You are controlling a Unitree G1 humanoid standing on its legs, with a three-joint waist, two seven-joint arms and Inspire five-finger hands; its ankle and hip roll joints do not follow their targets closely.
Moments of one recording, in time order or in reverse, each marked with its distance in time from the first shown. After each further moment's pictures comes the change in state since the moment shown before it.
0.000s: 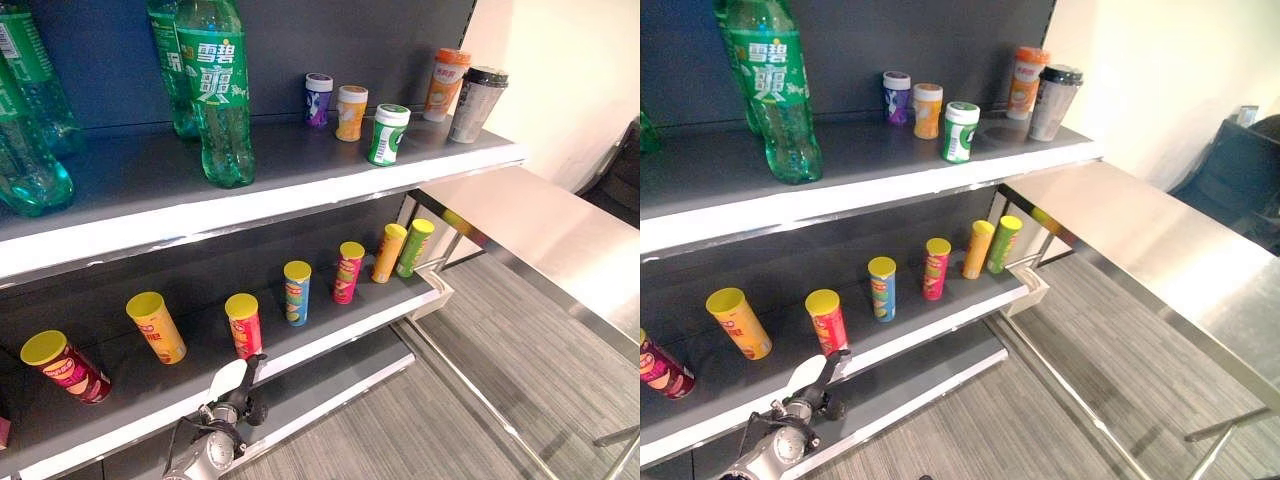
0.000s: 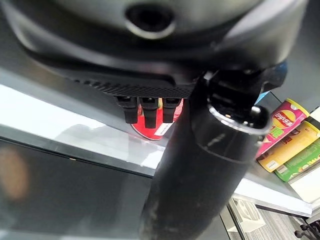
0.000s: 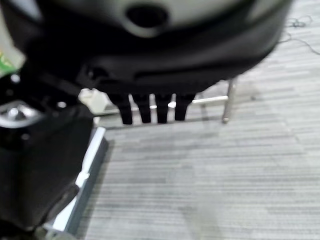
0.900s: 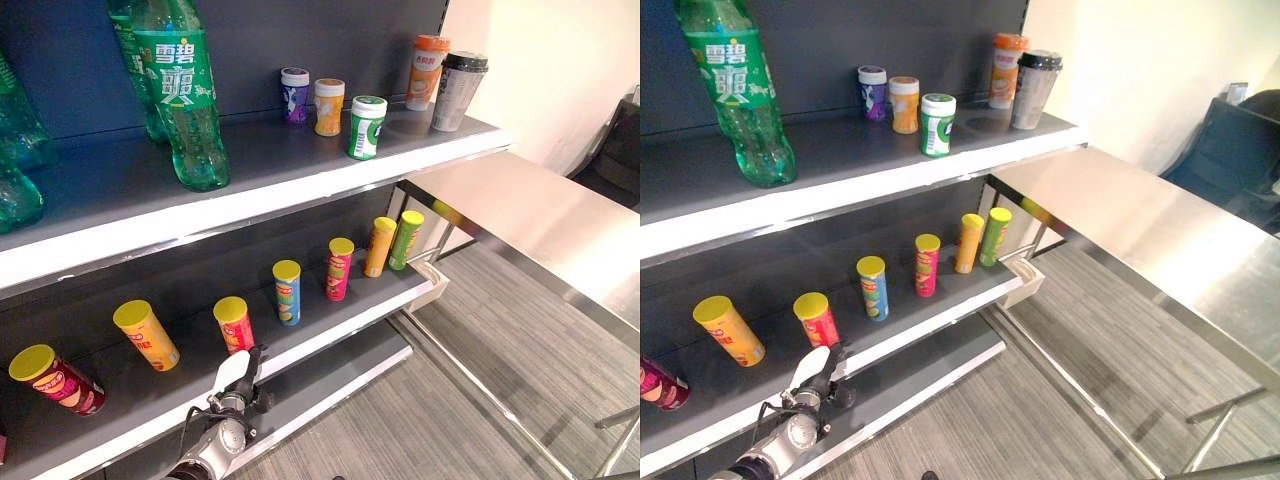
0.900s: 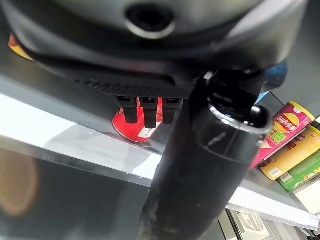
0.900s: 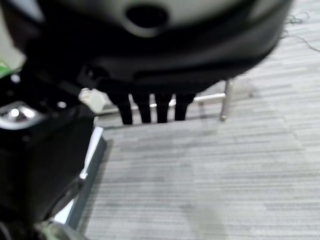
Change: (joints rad) left arm -0.089 -0.066 -0.008 0.114 -0.079 0.002 0.058; right arm -0.003 -0.021 0.028 -0.004 -0.001 -0.005 -0.023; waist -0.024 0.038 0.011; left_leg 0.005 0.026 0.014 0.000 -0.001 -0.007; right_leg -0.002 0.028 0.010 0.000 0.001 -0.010
